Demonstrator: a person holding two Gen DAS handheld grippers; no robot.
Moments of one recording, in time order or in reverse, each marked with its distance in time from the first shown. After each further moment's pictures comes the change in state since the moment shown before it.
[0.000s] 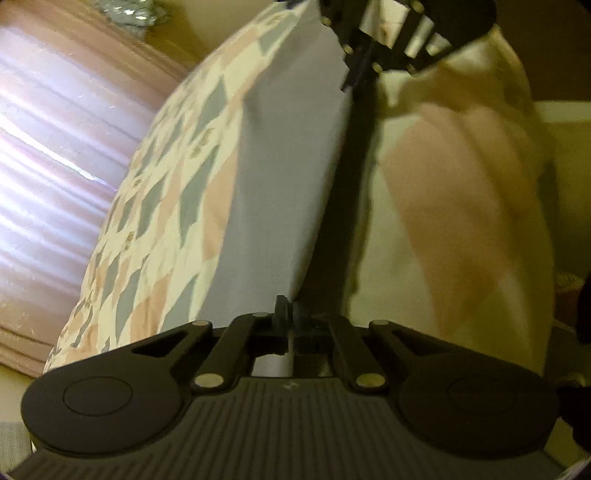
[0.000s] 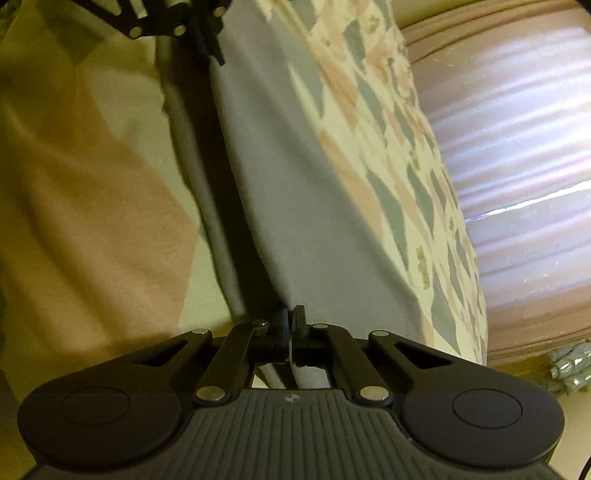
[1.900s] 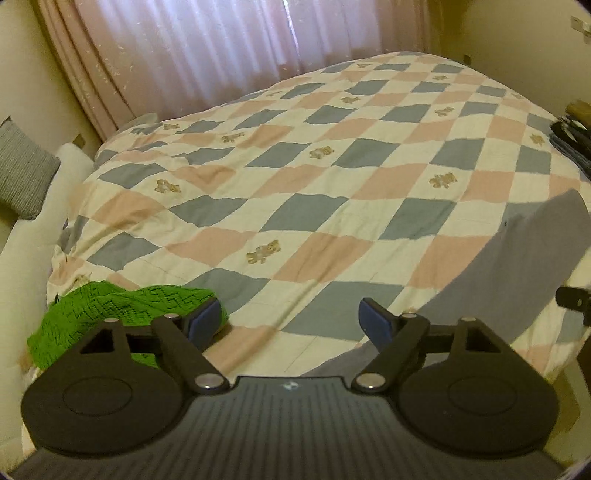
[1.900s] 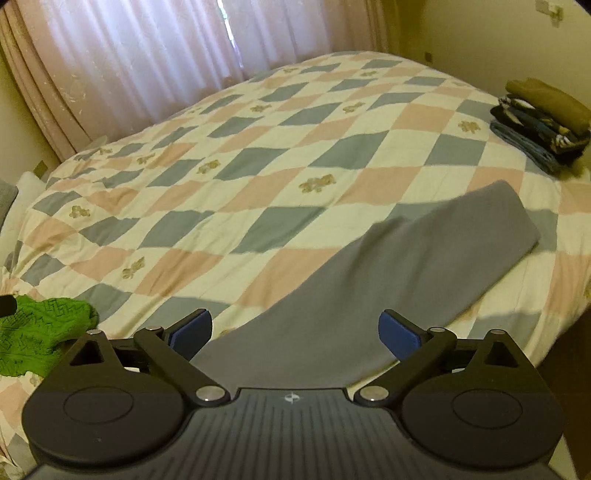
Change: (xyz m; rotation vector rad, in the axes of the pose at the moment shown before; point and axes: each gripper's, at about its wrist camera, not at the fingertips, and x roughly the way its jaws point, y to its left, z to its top) left arm -0.169 0.354 -0.032 -0.919 0.253 0.067; right arm -0.139 -0.201 0.112 1.654 0.195 0.069
